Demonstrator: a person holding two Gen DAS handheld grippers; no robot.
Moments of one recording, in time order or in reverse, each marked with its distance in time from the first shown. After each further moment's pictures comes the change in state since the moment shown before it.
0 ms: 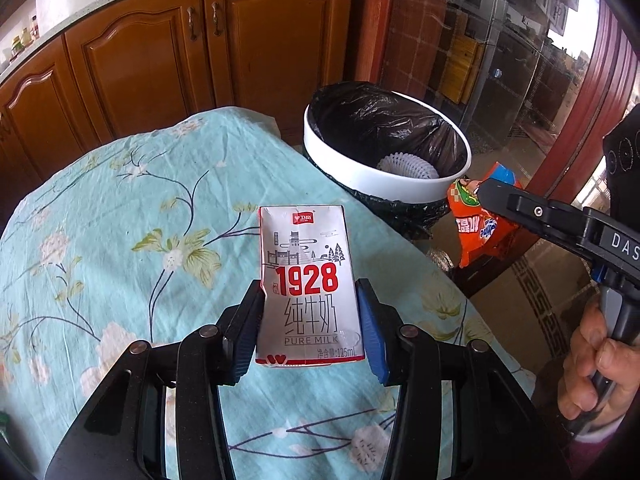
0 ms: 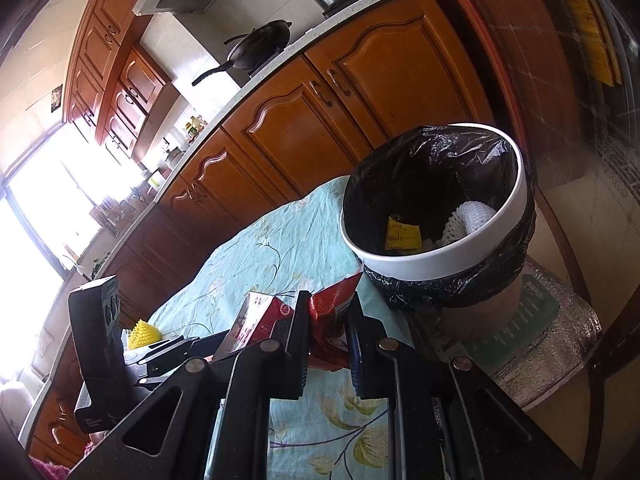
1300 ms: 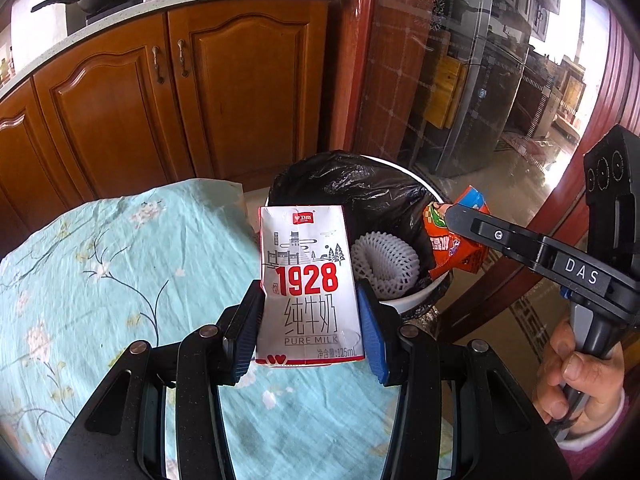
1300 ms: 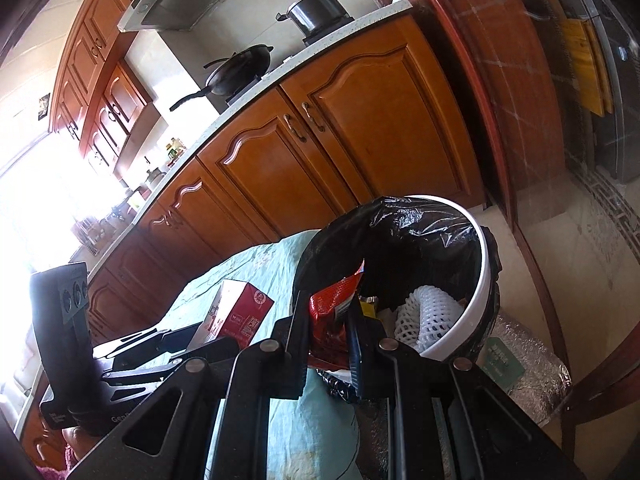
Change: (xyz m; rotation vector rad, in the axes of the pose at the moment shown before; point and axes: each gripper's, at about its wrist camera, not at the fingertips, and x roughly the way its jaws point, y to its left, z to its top) left arm 0.021 -0.028 0.089 0.044 -0.072 -0.045; right arm 0.011 -0.037 0.071 -0.021 -0.068 -0.070
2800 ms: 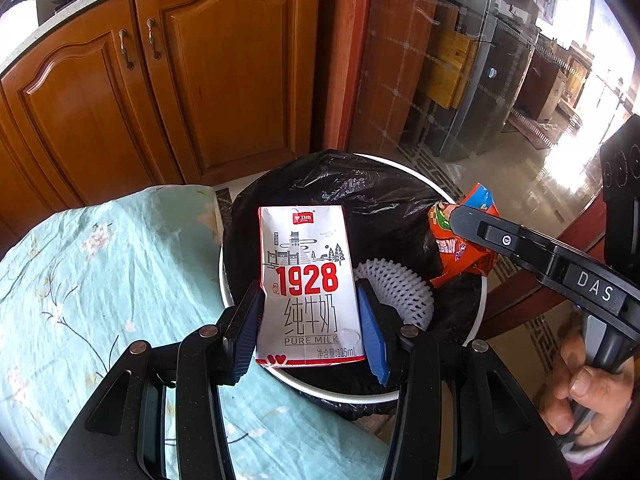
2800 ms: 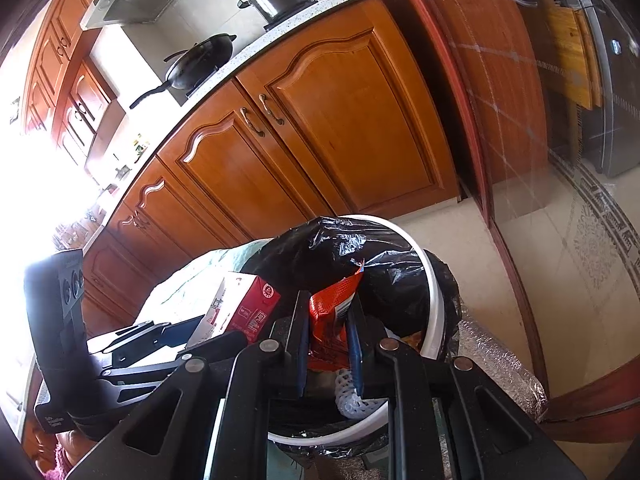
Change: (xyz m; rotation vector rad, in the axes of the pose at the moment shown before) left arm 0.078 -0.021 0.044 0.008 0.101 0.002; right arm 0.036 -0.048 0.038 0.032 0.068 -0.085
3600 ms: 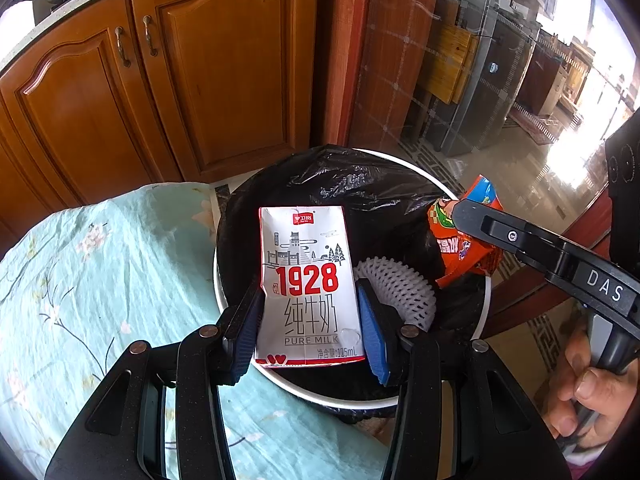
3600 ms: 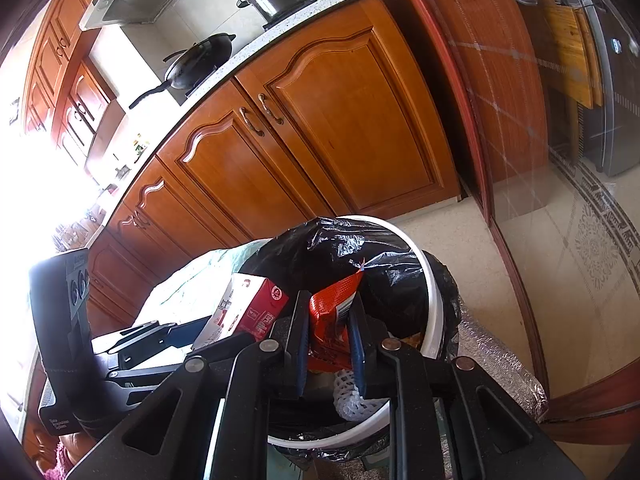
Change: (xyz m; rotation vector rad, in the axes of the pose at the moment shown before) left arm 0.006 -0.003 0.003 0.003 0.019 0.001; right arm 0.000 0.000 0.001 0.001 -0.001 0.003
